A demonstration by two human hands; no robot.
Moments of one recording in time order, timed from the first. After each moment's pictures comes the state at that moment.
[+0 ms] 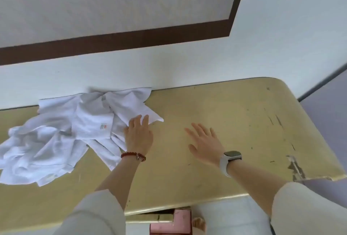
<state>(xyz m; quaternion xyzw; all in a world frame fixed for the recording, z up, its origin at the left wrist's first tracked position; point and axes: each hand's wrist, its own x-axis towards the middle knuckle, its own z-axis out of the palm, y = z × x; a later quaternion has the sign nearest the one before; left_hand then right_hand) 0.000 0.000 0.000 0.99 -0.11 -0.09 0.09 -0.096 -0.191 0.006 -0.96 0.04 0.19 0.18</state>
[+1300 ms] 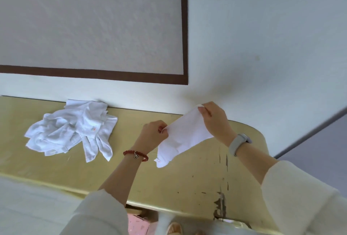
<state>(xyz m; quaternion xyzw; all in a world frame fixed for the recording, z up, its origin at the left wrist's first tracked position) -0.079 -0.199 0.182 0.94 -0.04 -0.09 0.32 -0.072 -0.400 0.188 -0.89 0.01 -0.07 0.45</state>
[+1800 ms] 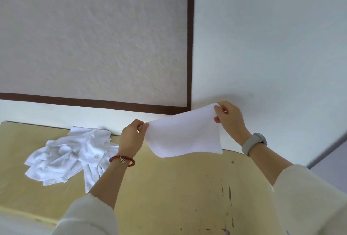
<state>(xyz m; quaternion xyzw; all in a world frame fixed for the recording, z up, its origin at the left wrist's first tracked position) -0.032 -0.147 0.231 0.93 0.04 0.12 0.35 -0.034 -0.423 0.266 -0.83 0.06 -0.15 0.54</state>
